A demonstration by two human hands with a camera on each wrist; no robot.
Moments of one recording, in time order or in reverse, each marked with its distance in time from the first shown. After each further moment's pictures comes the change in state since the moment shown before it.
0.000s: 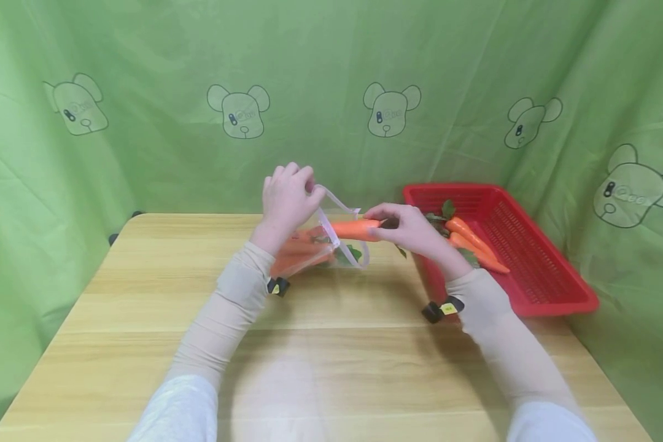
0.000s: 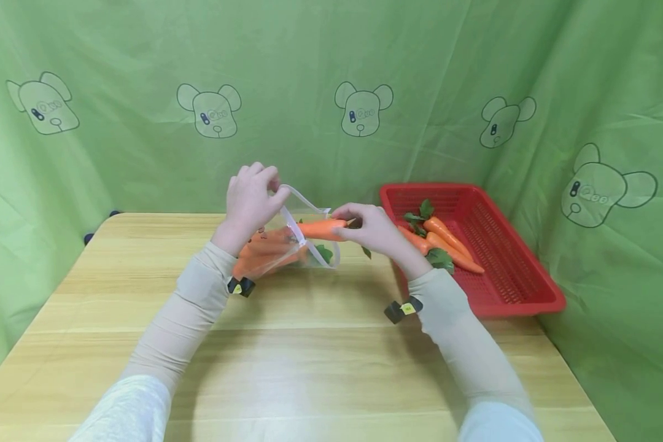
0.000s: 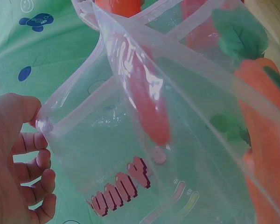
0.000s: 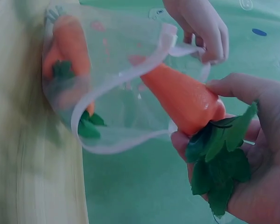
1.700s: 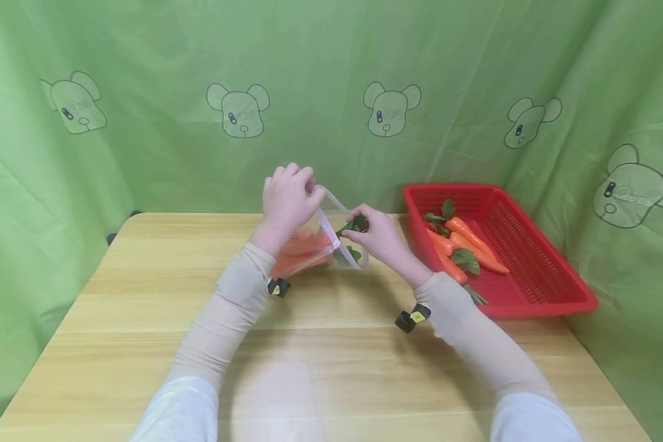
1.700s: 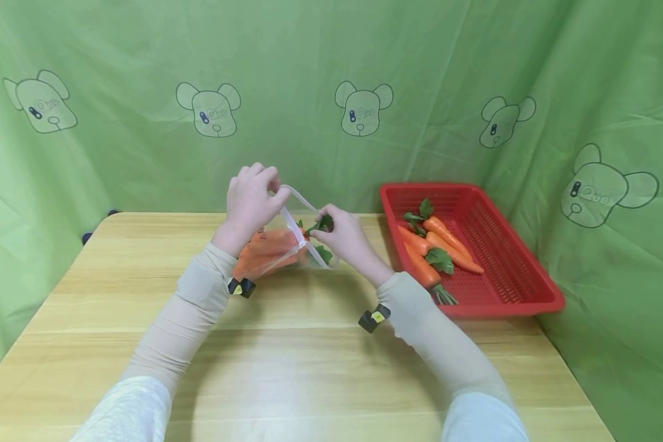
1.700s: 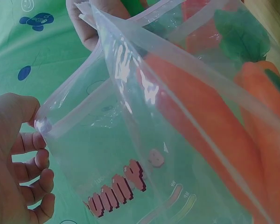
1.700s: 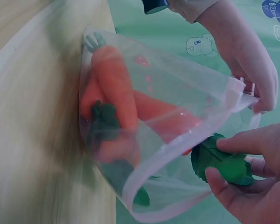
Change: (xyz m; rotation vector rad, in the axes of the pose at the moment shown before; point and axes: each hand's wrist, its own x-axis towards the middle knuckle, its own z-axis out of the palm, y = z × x) left_hand -0.001 0.000 0.002 -0.011 -0.011 -0.008; right_hand 0.020 -0.019 0.056 -0.067 0.226 0.033
